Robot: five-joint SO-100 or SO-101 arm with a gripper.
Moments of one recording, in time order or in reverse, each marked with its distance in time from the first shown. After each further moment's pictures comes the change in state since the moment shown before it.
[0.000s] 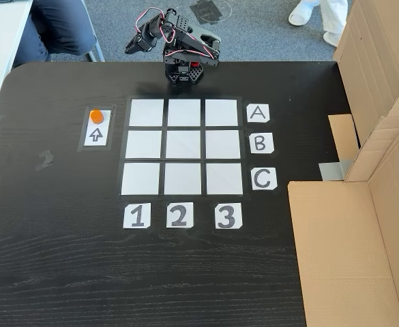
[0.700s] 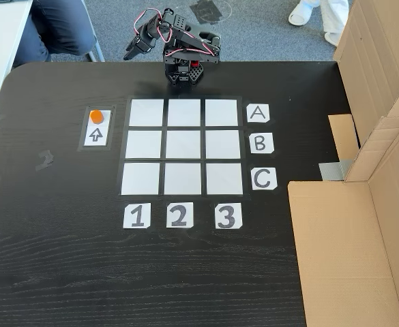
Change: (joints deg) arm -0.1 -8.6 -1.0 -3.3 0.0
